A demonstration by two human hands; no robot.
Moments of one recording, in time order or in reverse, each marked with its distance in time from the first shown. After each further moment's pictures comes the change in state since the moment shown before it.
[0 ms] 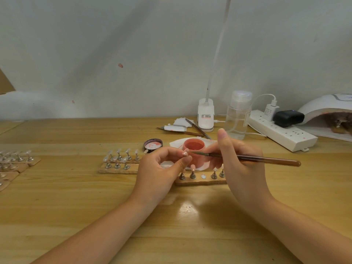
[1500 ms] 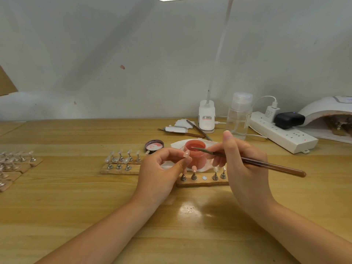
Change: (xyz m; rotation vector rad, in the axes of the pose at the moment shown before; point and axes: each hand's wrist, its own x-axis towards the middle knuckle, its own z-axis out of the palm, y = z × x) left_hand 0.001 -0.005 -0.001 0.033 0.010 0.045; right_hand -0.001 0.000 -0.001 -0.040 0.030 -0.057
